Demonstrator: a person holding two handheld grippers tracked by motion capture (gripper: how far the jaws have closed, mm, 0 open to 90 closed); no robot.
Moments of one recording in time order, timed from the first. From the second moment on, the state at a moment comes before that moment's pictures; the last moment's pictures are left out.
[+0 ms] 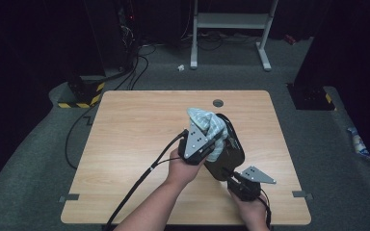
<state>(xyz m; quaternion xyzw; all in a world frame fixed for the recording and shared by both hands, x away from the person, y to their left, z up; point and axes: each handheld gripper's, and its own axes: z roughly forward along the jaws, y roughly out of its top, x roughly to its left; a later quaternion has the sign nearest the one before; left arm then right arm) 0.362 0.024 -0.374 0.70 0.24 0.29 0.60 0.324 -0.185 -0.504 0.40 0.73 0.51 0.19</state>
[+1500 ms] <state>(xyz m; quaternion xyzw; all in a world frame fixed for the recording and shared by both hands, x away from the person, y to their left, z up) 0.352 0.009 -0.361 0.71 0.21 0.30 0.60 0.322 -0.184 -0.503 0.40 0.74 0.51 0.20</state>
